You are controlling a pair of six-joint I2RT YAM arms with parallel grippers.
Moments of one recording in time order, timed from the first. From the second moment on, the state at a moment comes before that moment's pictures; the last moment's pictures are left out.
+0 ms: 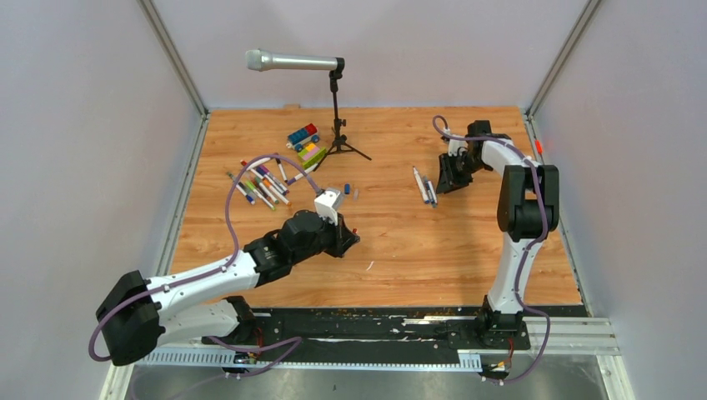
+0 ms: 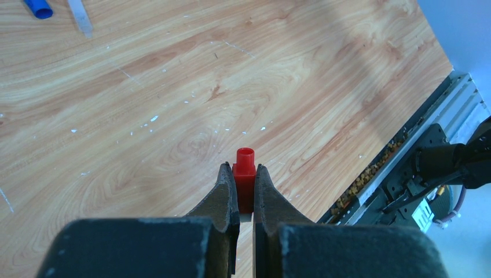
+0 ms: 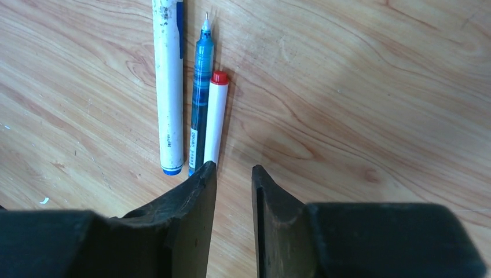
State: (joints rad) left arm -0.93 1.06 0.57 0.07 -0.06 -0.52; right arm 0.00 2.09 1.55 -0.75 -0.48 -0.23
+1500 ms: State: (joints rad) left arm -0.79 2.07 1.53 -0.47 -0.31 -0.49; right arm -0.13 1.21 0.88 -0.51 -0.95 -0.39
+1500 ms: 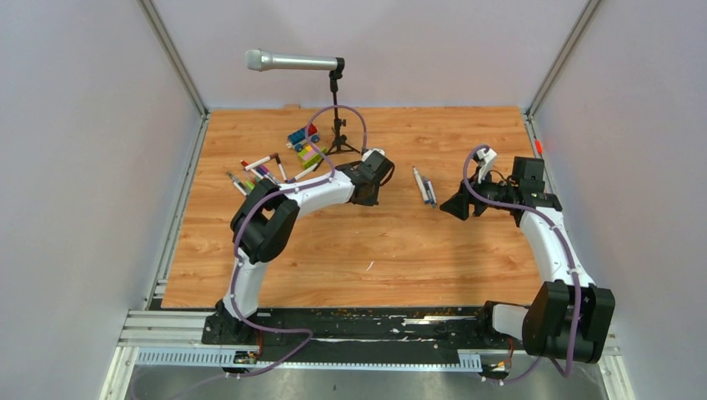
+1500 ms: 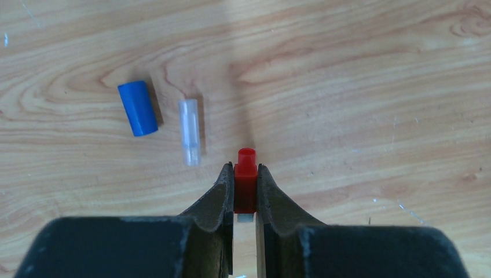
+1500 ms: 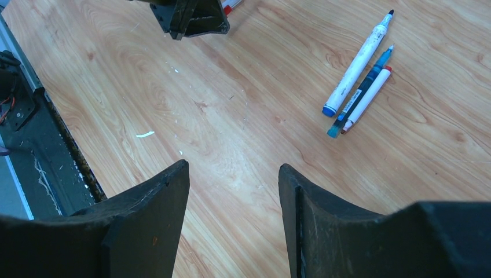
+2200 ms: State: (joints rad) left arm -0.72 2.18 1.70 -0.57 -0.22 -0.46; right arm -0.15 1.21 0.88 -0.50 -0.96 -0.39
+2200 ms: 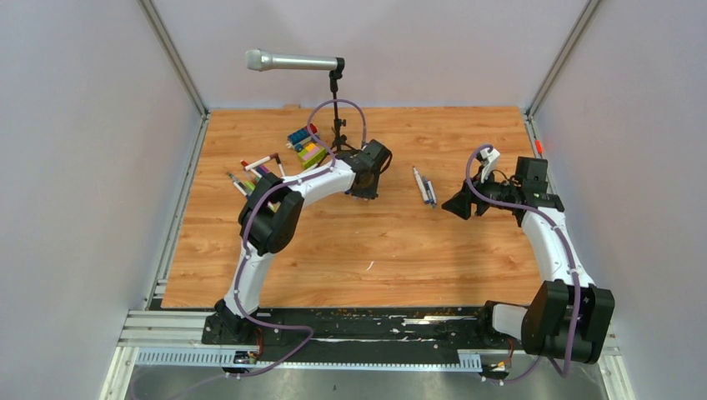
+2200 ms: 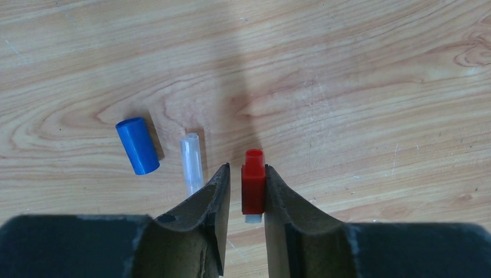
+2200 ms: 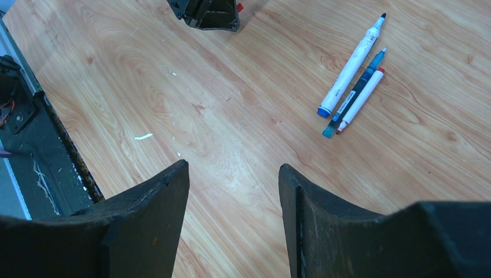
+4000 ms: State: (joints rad) left arm -0.72 2.15 1.76 -0.63 -0.21 -0.39; right arm -0.19 1.21 0.88 -0.50 -1.00 -0.39
